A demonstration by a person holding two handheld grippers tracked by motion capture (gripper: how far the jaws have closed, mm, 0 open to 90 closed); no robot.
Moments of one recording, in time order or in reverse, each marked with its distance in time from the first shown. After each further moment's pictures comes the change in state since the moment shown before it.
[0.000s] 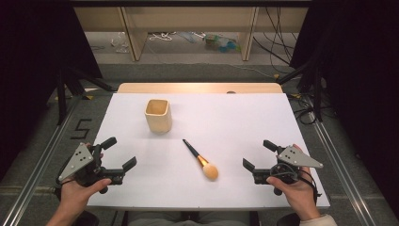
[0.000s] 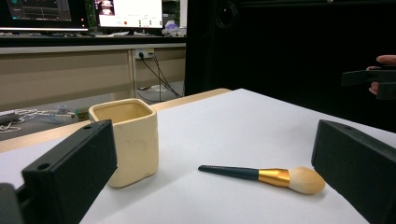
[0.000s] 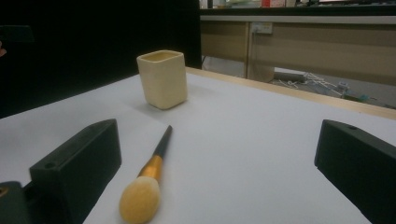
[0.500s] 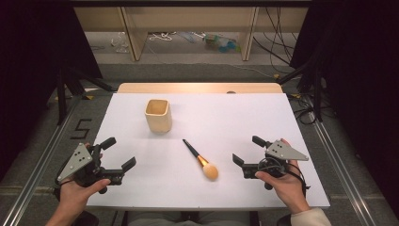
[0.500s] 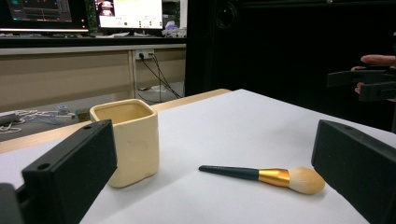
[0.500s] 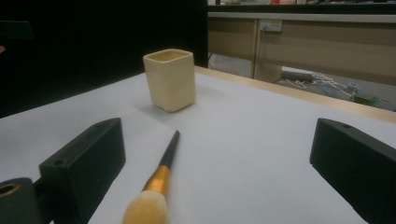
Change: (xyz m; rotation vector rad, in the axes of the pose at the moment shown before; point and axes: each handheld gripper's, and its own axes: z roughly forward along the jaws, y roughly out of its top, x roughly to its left) left arm 0.001 0.000 -0.001 -0.002 -0.001 0.002; right arm 0.008 0.007 0.028 0.030 0.022 -0.027
